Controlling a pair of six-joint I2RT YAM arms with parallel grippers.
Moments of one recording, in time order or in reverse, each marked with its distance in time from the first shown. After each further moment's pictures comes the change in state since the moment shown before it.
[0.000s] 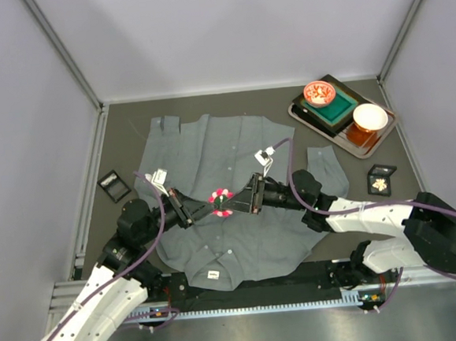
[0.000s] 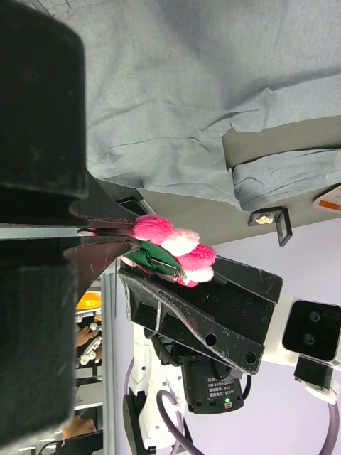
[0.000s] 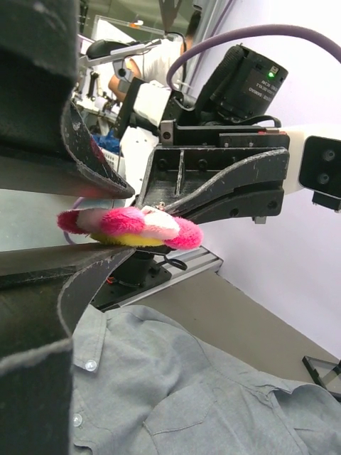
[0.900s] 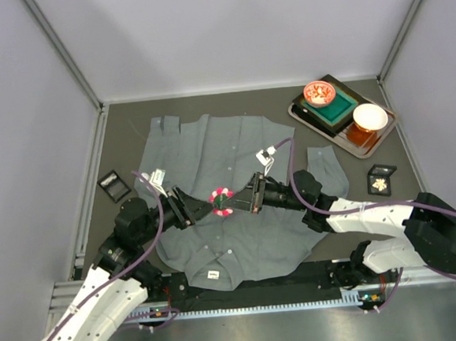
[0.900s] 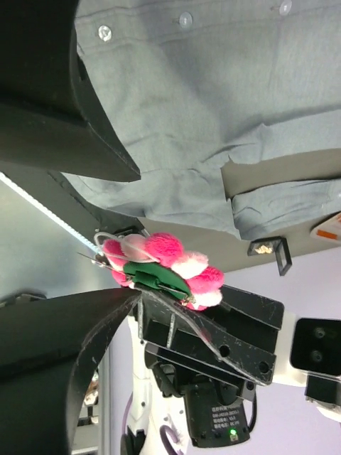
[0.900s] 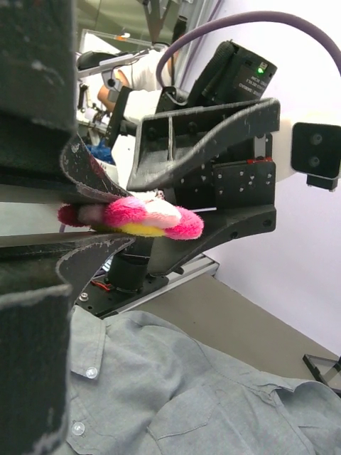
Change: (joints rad) left arm 0.000 -0.008 0.042 -0.097 -0.031 0.091; right arm -0.002 -0.008 -0.011 0.005 0.020 0.037
